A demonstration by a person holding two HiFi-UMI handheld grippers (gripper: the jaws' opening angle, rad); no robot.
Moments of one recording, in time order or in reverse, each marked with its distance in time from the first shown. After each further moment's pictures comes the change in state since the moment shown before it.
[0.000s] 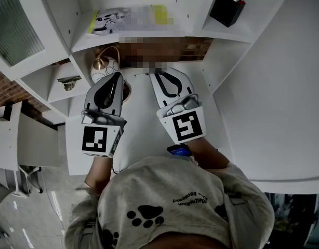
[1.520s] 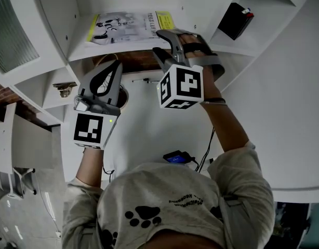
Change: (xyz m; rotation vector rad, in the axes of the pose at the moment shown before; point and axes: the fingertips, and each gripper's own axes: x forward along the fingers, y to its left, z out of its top) left arm 0.056 0.040 0.009 0.105 0.020 -0.048; right arm 0.106 -0.064 -0.050 -0.915 0.521 0.205
